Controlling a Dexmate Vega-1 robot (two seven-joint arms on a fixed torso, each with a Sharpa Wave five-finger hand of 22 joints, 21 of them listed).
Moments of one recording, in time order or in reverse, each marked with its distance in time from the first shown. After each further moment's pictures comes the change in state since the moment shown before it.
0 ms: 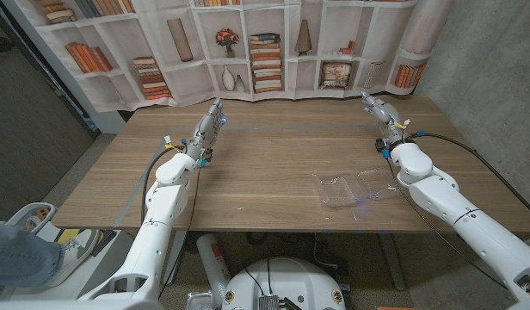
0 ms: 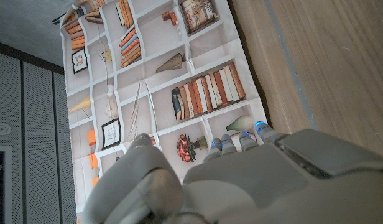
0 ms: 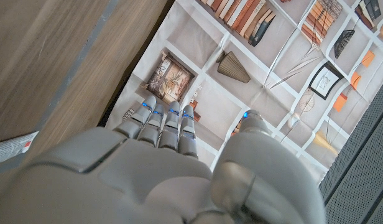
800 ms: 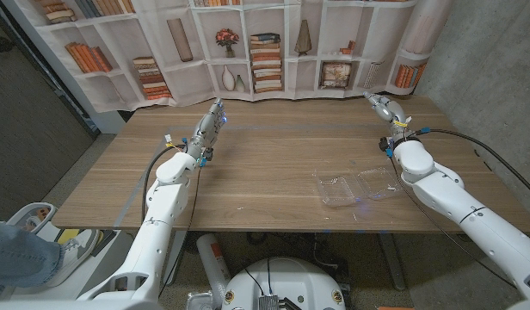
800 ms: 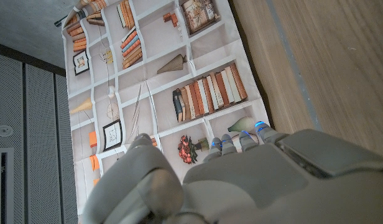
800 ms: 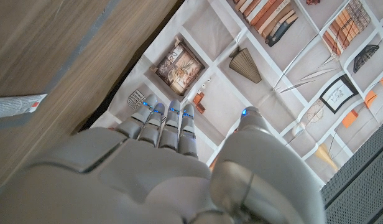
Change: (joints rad) left arm -0.005 0.001 0.004 0.001 0.003 -0.001 -0.002; left_hand 0.000 0.000 -0.003 -0.003 -0.005 0.000 0.000 0.000 0.000 0.000 0.000 0.000 0.000 0.000 0.000 0.000 0.000 0.000 0.000 -0.007 0.000; right arm -0.008 -0.044 -0.003 -0.064 -0.070 -0.078 -0.079; right_hand 0.025 0.004 0.008 -0.016 0.000 0.002 -0.002 0.000 0.000 0.011 0.000 0.000 0.000 0.012 -0.002 0.000 0.000 0.016 0.002 -0.003 0.000
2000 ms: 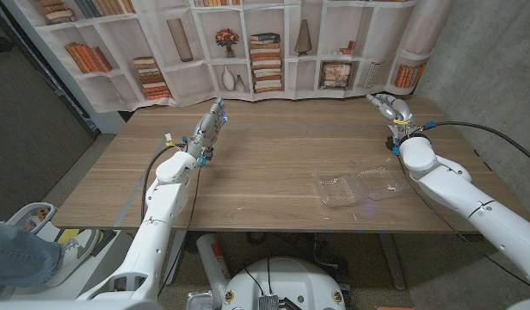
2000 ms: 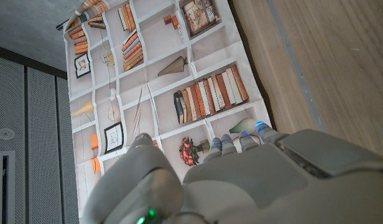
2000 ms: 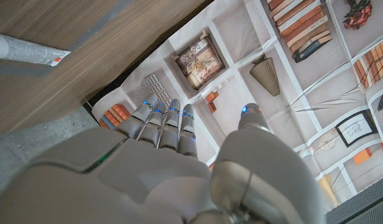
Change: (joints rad) left arm 0.002 0.006 0.005 -0.012 0.002 0.007 -0.003; left_hand 0.005 0.005 -0.004 -0.004 0.000 0.000 0.000 0.000 0.000 0.000 0.000 0.000 0.000 0.000 0.000 0.000 0.000 0.000 0.000 -0.008 0.000; right arm 0.022 -0.067 -0.025 -0.035 -0.134 -0.181 -0.082; right_hand 0.024 -0.003 0.000 -0.016 0.000 0.011 -0.011 -0.004 0.000 0.009 -0.009 0.000 0.000 0.018 -0.018 0.000 0.000 0.021 -0.004 -0.012 0.000
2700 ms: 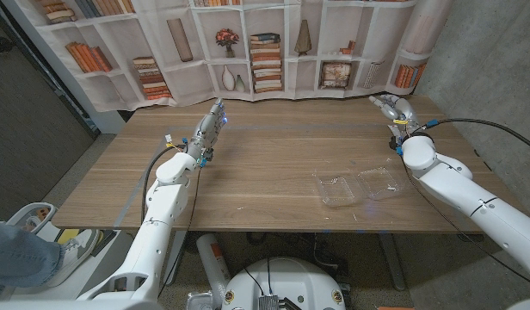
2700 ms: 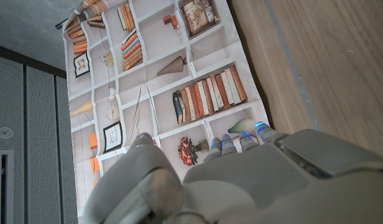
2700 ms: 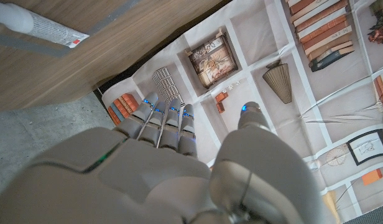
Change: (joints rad) left arm 0.000 -0.002 -0.001 0.011 -0.001 -0.008 -0.002; left_hand 0.004 0.004 0.000 0.000 0.000 0.000 0.000 0.000 0.000 0.000 0.000 0.000 0.000 -0.005 0.005 0.000 0.000 0.000 0.000 -0.004 0.000; right arm 0.013 -0.024 -0.018 -0.025 -0.052 -0.103 -0.034; right_hand 0.013 0.002 0.005 -0.011 0.000 0.003 -0.004 0.000 0.000 0.007 0.007 -0.004 0.002 0.015 0.008 0.000 0.000 0.020 0.002 -0.004 0.000
